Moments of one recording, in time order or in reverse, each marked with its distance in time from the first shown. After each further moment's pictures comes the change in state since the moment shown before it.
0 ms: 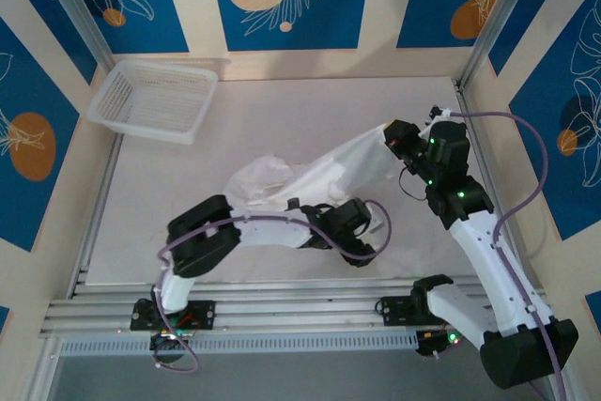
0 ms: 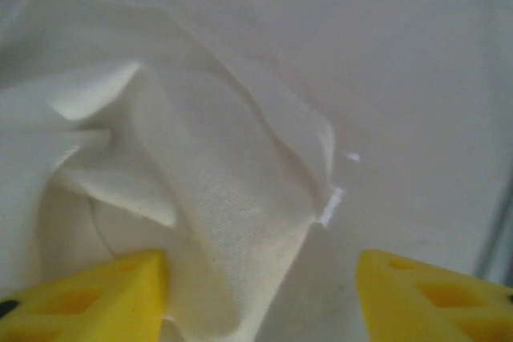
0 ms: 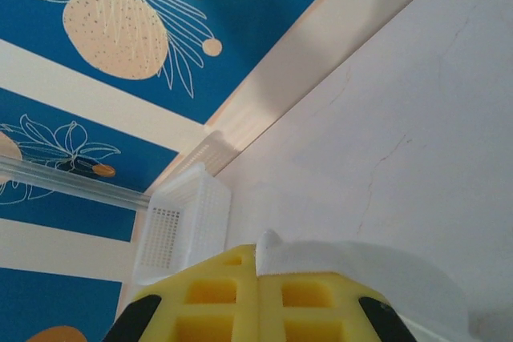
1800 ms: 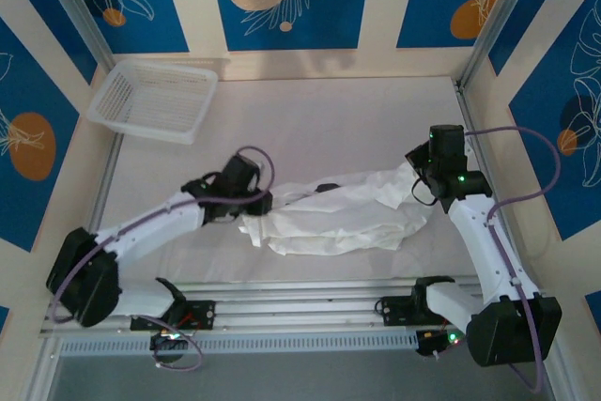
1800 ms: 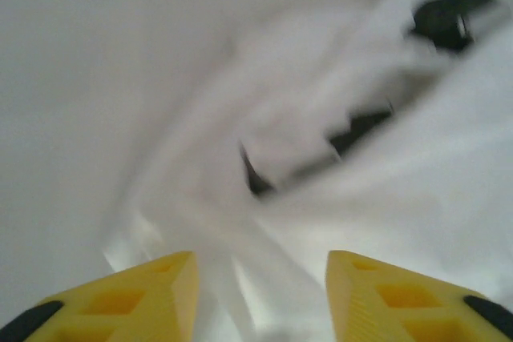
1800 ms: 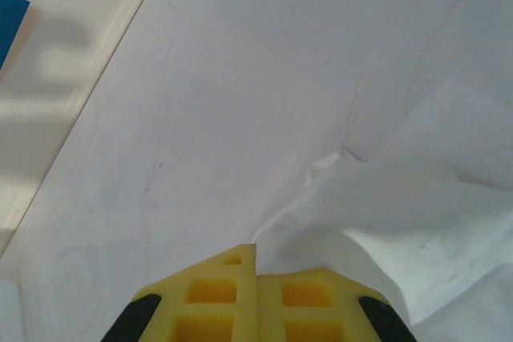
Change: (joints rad) left arm 0.457 -0.771 -0.511 -0.293 -0.126 -0.296; right arm -0.142 0.134 -0.004 -0.331 0.251 0.015
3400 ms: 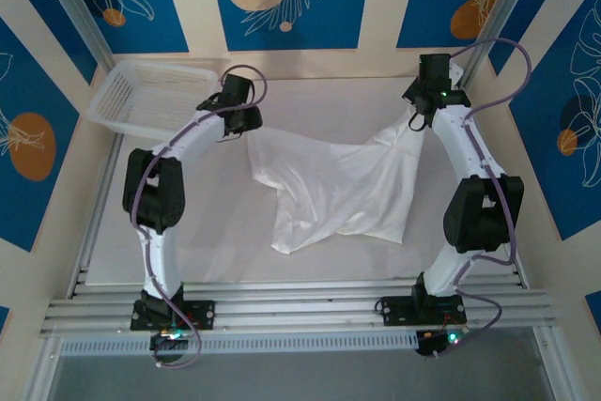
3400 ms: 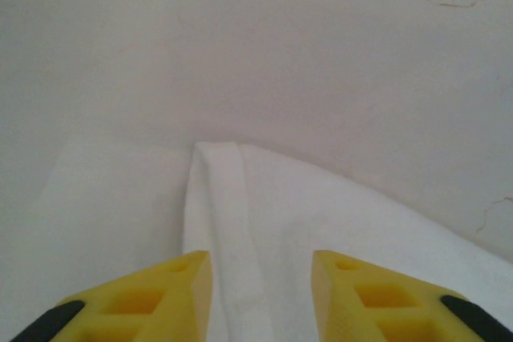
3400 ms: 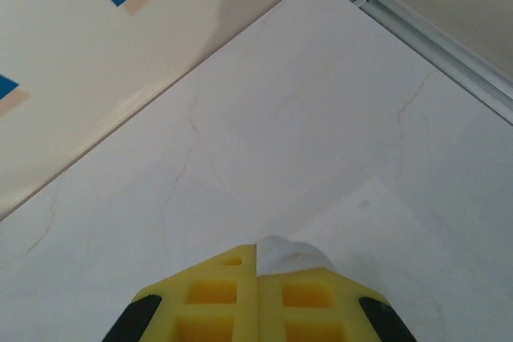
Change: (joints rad) left arm 0.400 0.717 0.819 0.023 -0.032 0.022; right arm -0.044 0.674 0.642 0.053 0.139 -0.351
